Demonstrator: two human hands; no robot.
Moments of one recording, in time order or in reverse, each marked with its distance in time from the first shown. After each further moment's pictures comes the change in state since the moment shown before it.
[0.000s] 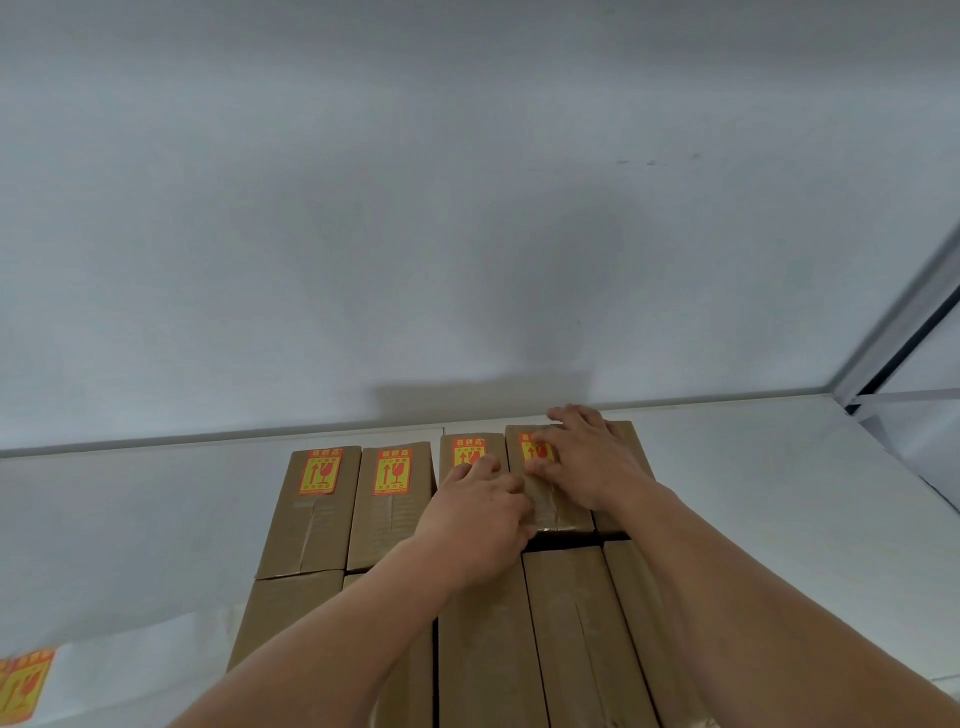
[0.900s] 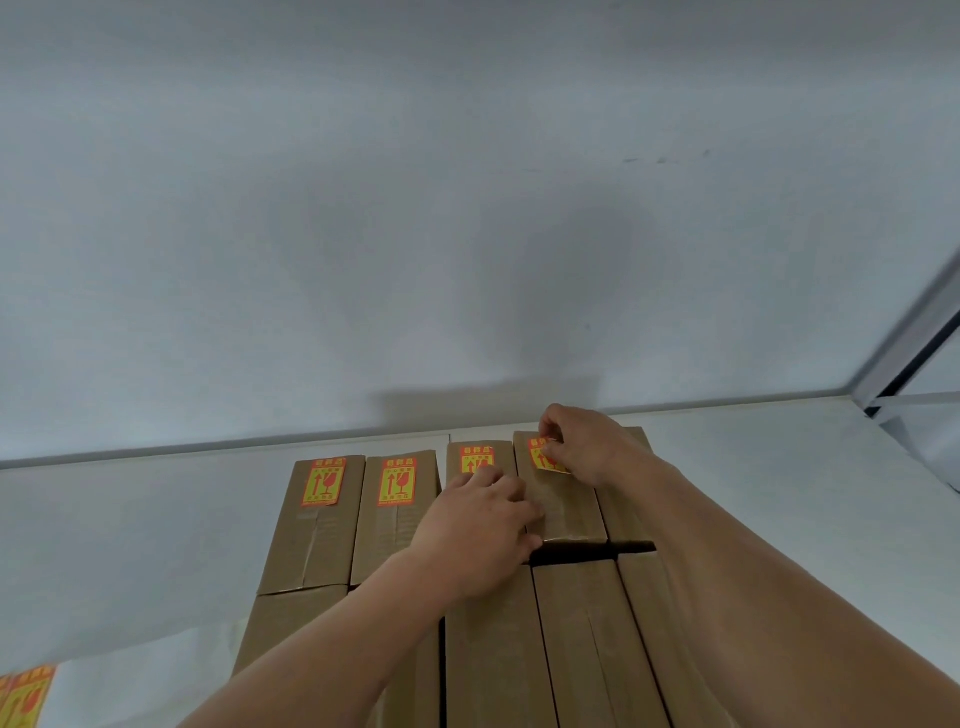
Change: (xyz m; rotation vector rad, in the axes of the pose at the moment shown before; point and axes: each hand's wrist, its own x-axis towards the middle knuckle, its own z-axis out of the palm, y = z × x) left_hand 0.000 -0.010 0.002 -0.028 0.029 0.014; right_hand 0.030 -0.001 -0.011 0.205 -0.036 0.040
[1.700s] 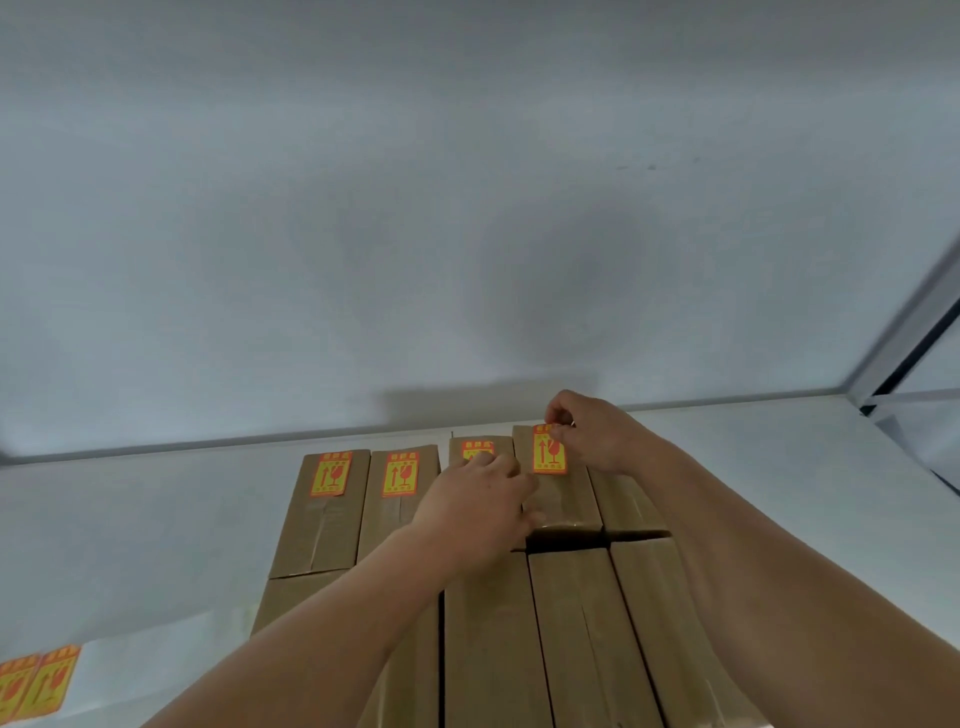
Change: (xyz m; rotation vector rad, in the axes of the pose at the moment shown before) left_hand 0.000 0.006 -0.016 0.021 0.031 -0.061; right_hand -0.018 -0.003 -0.028 0.173 -0.025 -0.034
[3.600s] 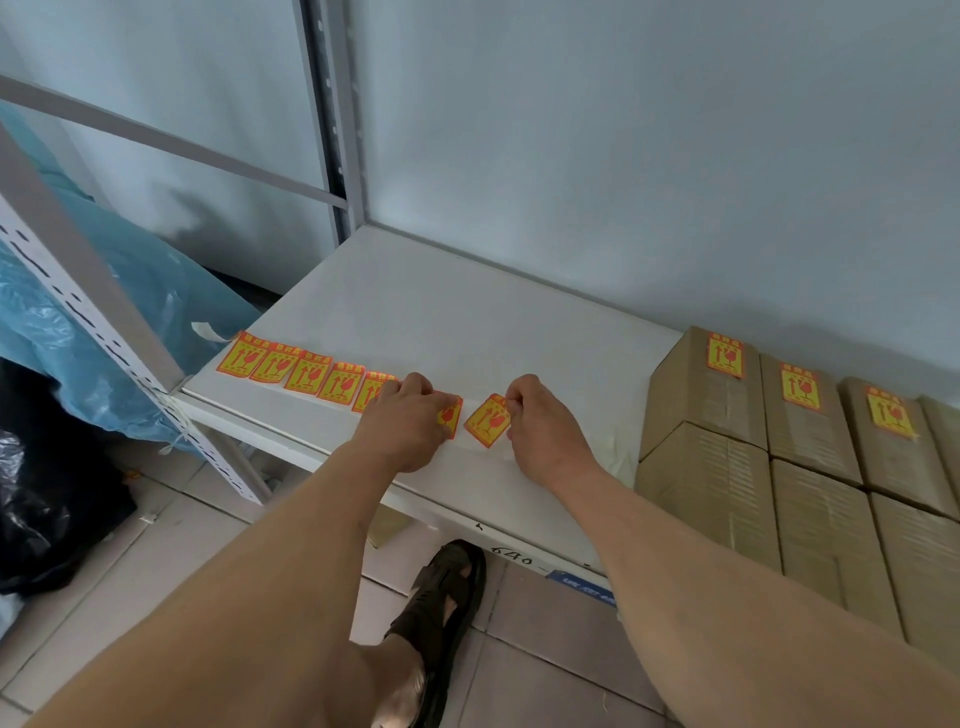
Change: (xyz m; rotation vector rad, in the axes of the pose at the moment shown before) left_hand -0.339 -0.294 0.127 -0.346 -0.008 -0.777; right_hand -0.027 -0.327 0.355 0.023 -0.091 -0.286
